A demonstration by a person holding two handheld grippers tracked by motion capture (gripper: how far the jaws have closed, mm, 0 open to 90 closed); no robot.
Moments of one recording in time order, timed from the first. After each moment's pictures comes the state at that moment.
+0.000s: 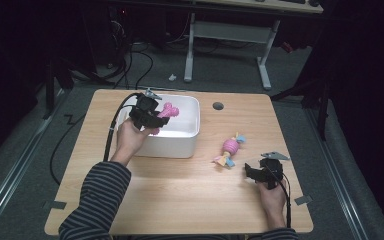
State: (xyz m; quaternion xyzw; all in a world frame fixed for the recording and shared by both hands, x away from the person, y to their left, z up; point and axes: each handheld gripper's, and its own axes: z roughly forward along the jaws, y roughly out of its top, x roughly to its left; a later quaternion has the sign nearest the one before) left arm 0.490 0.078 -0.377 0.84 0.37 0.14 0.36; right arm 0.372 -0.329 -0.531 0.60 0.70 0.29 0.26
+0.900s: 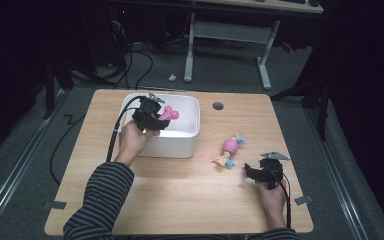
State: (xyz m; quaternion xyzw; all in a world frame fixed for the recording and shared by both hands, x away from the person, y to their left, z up) left arm 0.495 0.072 -0.393 0.85 0.38 0.14 0.33; right arm 0.372 -0.329 -0.531 0.60 0.70 0.28 0.26
